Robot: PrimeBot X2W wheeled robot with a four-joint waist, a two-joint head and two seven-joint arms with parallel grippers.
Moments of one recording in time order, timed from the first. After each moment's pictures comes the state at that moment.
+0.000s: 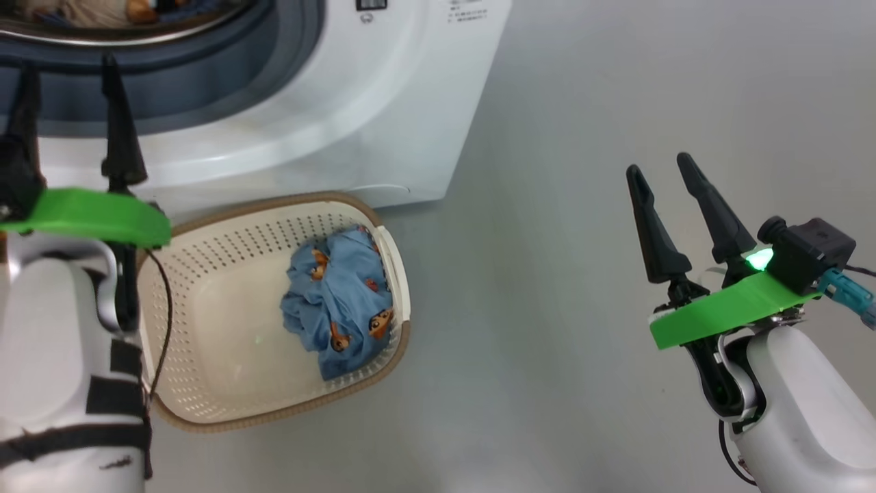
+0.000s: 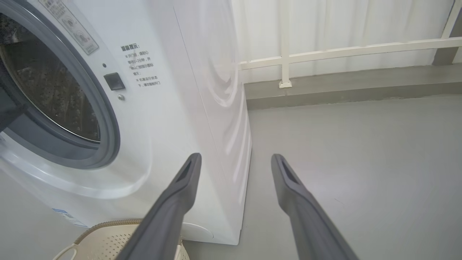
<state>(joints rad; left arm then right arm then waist) -0.80 0.13 0.12 0.60 -0.09 -0.05 -0.26 -0.43 -0.20 0.25 0.26 0.50 0.13 -0.25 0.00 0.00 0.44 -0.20</state>
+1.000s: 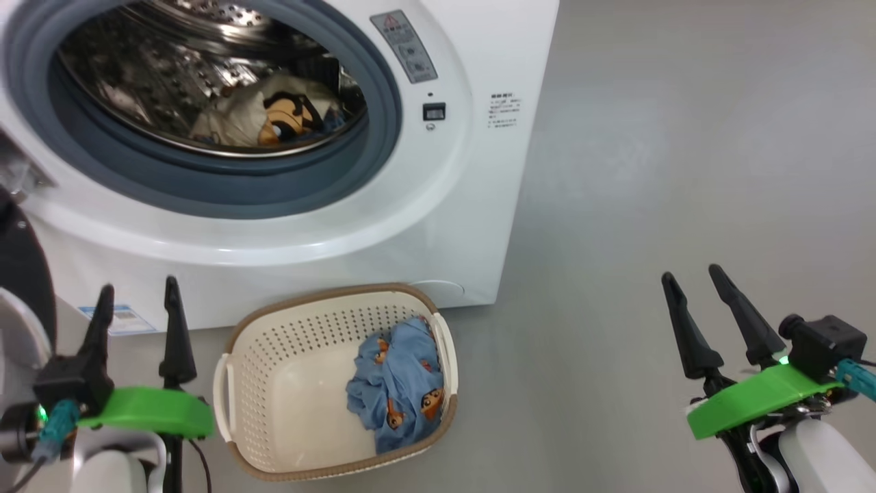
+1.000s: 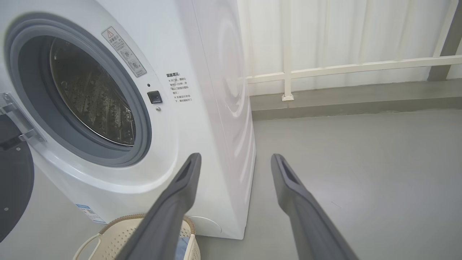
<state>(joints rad) -0.34 0.05 0.18 0.44 -0.07 -0.08 -0.26 -0.20 -0.26 0.21 0.27 0.50 0.13 -0.25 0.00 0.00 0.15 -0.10</state>
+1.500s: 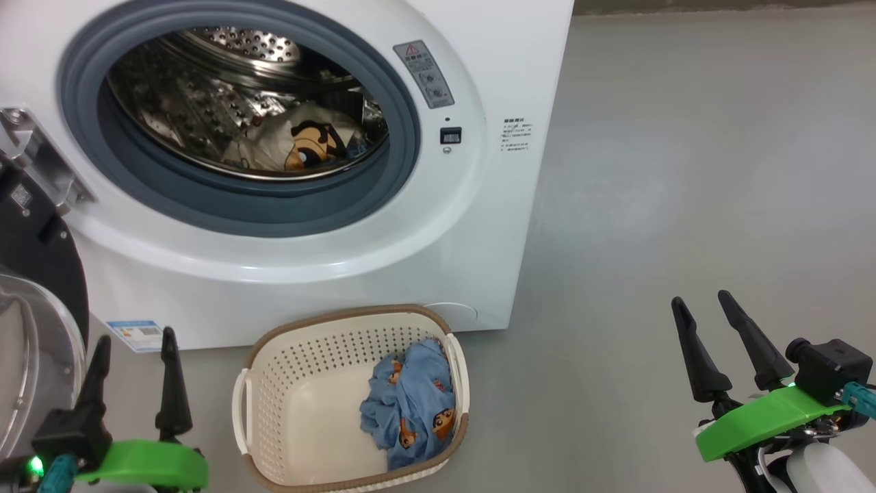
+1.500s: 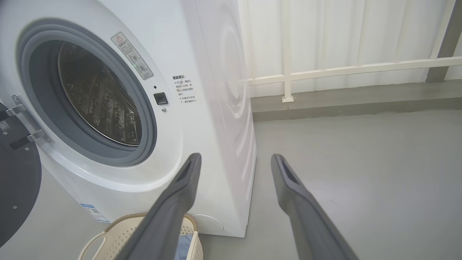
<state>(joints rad) -0.19 0.04 0.20 0.36 -0.06 -0.08 -0.26 -0.13 -0.26 0.19 0.27 0.50 0.13 -0.25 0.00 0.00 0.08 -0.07</state>
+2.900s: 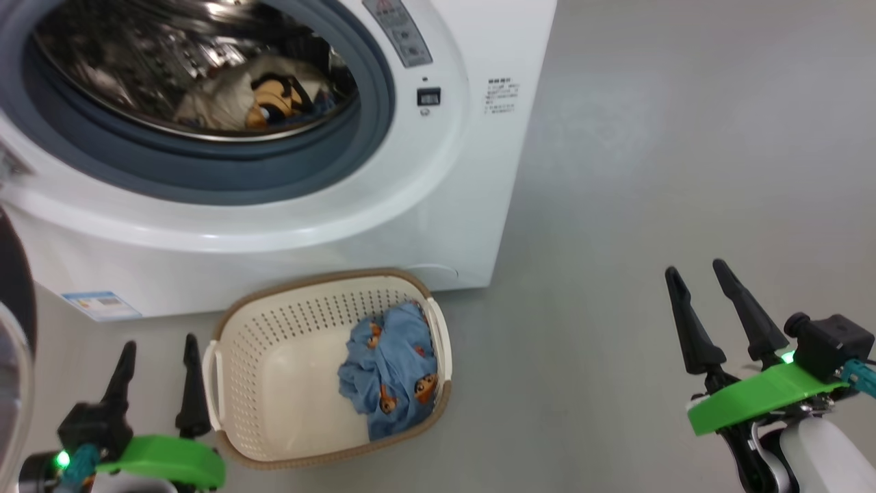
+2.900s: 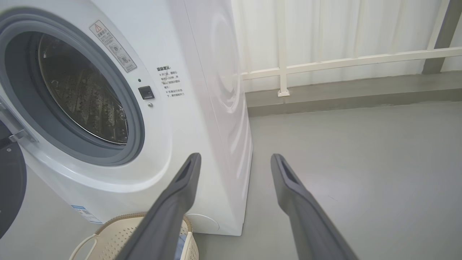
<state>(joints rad) -0.19 0.04 0.19 0.43 -0.06 -0.10 -0.26 -0.17 -0.25 0.18 0.24 0.49 0.13 -0.25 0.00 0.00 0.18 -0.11</state>
